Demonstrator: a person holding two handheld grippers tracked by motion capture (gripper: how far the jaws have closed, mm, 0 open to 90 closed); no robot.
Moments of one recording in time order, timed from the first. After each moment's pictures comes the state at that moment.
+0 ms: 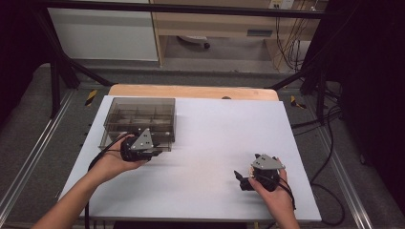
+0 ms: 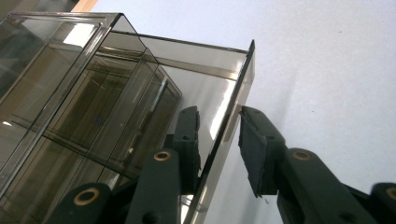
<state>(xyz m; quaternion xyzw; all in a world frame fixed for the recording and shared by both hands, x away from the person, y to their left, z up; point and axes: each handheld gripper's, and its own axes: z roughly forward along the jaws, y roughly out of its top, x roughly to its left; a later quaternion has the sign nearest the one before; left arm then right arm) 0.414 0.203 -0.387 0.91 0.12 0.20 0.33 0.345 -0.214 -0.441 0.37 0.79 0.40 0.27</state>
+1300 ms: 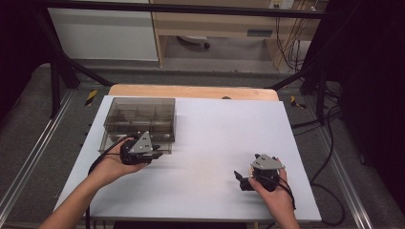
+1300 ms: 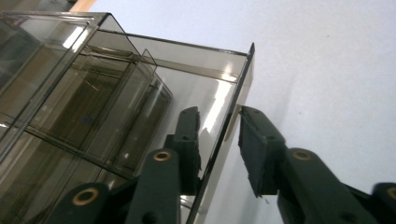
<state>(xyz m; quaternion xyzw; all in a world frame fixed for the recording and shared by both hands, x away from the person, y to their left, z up) 0.405 0.204 -0.390 0.91 0.13 0.20 0.35 0.345 -0.213 -0.441 0.37 0.80 0.39 0.27</state>
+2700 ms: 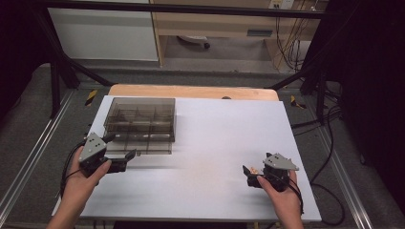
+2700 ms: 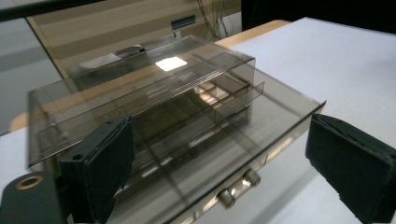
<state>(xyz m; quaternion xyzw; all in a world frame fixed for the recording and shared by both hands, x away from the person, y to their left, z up) 0.347 0.281 -0.368 0.75 0.34 0.31 0.47 0.335 -0.232 -0.425 0.44 0.74 0.41 0.29</state>
